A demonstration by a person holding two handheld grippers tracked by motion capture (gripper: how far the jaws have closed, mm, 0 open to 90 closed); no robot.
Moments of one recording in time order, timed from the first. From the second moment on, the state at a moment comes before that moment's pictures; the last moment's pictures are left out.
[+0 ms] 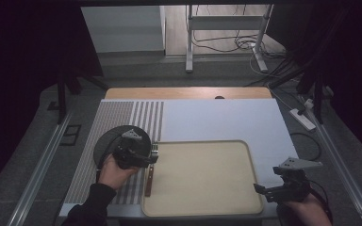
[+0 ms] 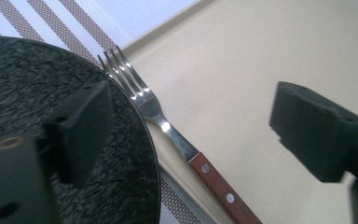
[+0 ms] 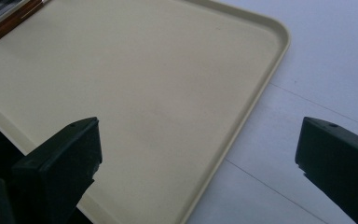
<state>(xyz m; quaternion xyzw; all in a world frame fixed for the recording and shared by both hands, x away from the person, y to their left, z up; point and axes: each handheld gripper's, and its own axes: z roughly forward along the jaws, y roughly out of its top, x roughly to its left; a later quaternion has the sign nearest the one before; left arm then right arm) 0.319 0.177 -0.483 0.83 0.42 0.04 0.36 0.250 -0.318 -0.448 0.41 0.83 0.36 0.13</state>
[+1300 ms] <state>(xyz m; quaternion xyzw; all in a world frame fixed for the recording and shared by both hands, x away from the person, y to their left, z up) 0.271 0.210 -0.473 0.81 0.44 0.09 0.39 0.250 -0.318 -0.448 0.41 0.83 0.36 0.13</state>
